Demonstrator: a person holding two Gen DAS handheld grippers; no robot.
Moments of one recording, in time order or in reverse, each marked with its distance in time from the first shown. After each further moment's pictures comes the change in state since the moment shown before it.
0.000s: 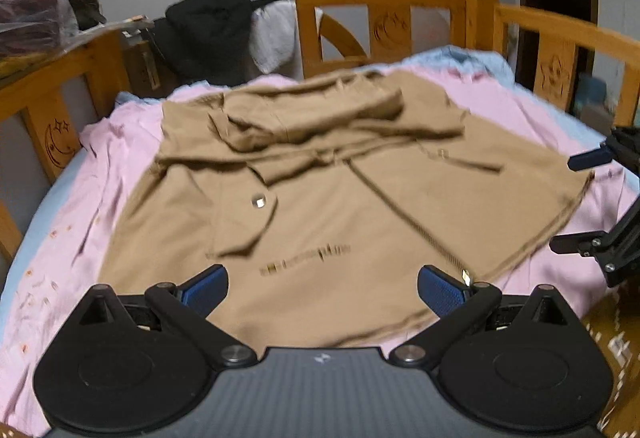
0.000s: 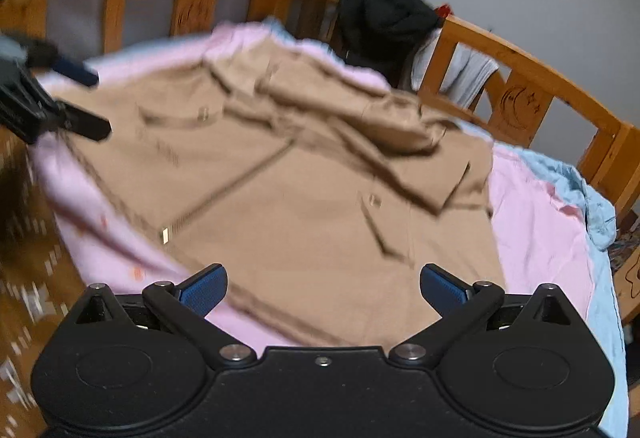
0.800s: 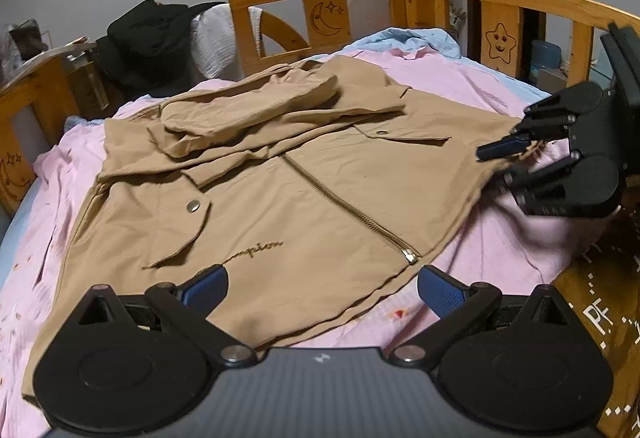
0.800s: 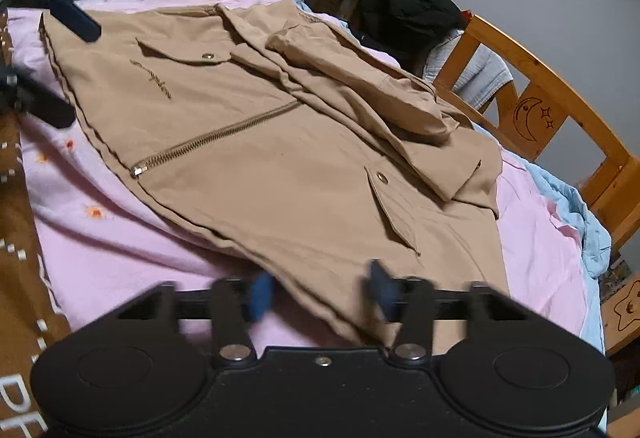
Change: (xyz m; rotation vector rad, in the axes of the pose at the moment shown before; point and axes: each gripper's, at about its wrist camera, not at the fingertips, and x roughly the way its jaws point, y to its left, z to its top) left arm 0.007 -0.036 -0.002 0.145 0.002 -0.102; right arm 0.028 0.007 -0.006 -0.122 -0.023 -0.050
